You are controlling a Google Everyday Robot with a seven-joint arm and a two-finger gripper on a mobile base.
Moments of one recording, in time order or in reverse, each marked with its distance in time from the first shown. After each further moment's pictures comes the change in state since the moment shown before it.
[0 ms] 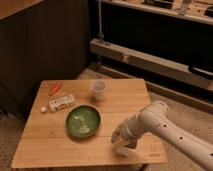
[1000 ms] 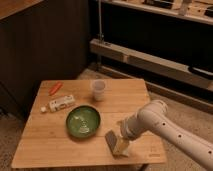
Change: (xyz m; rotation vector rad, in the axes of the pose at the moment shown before) arm 0.002 -0.001 0.000 0.013 -0.002 0.001
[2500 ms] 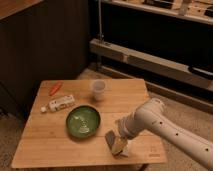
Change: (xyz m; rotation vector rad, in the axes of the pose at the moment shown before) arm 0.011 0.001 0.002 0.001 -0.003 -0.007
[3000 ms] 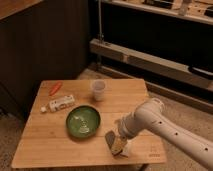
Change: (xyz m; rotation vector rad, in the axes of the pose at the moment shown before) arm 0.001 0.001 0.002 0.000 0.000 0.001
